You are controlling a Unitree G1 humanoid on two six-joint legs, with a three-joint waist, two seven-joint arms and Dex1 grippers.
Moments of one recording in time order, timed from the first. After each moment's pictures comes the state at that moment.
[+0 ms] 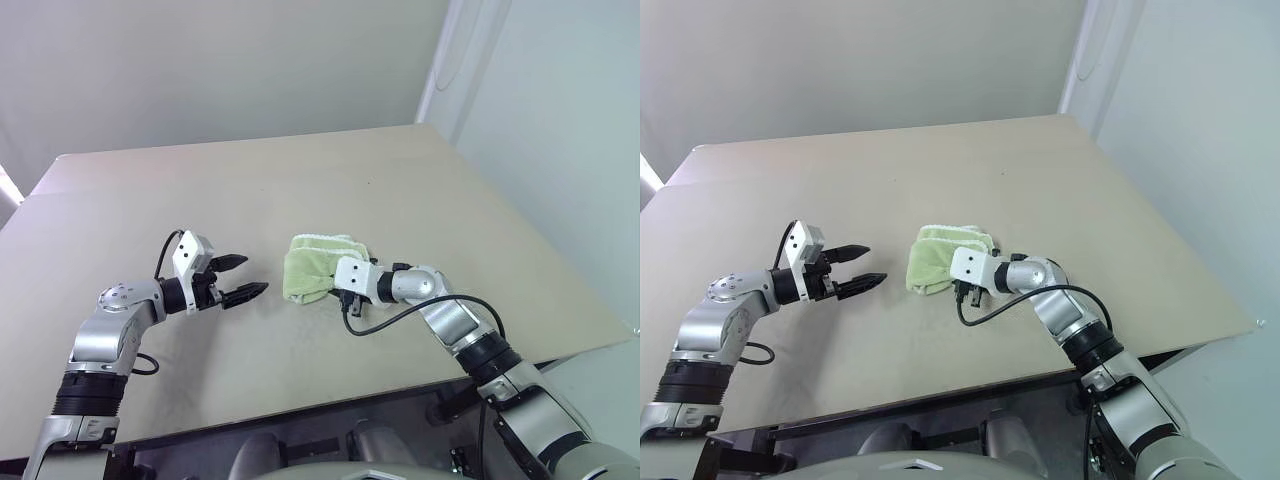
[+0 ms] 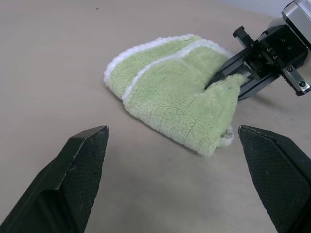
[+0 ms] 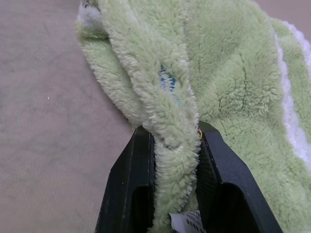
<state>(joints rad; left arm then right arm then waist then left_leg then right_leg) -0.25 0.60 0.06 0.11 -0.41 0.36 -1.03 -0.52 -0.41 0.47 0.23 -0.22 0.13 0.81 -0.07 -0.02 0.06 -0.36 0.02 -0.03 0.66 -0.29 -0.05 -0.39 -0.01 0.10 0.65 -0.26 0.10</state>
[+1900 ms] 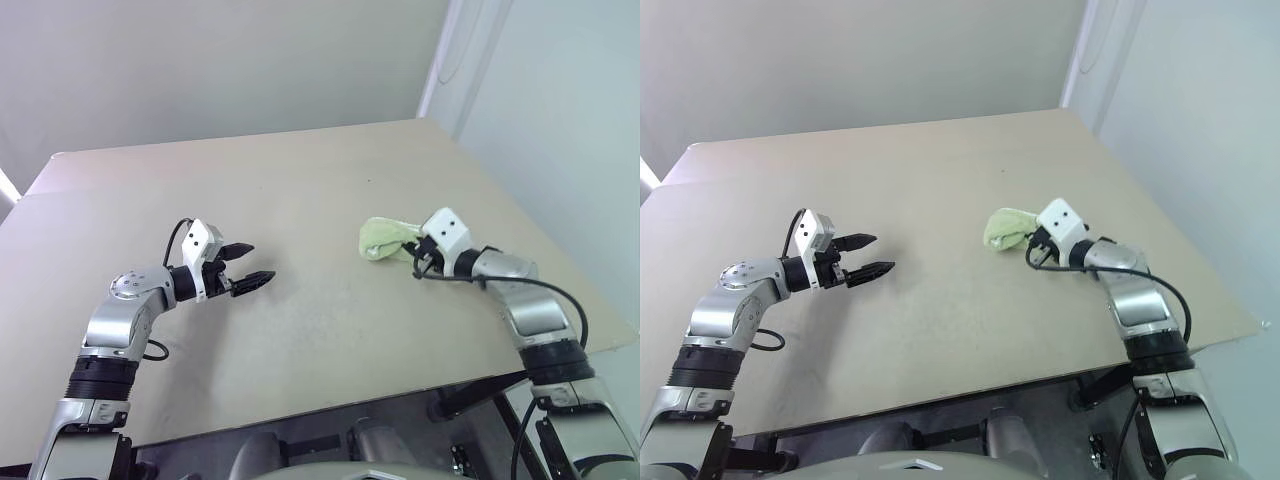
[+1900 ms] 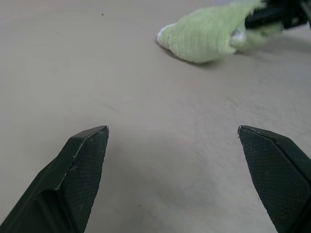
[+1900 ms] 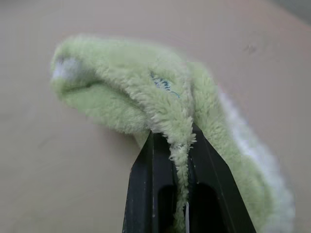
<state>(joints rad) -0.33 0.58 0.03 0.14 -0.40 0.37 -1.00 -0.39 -0.56 0.10 0.14 0.03 0.31 0.68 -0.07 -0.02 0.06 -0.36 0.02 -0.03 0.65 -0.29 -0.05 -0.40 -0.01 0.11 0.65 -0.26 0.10</state>
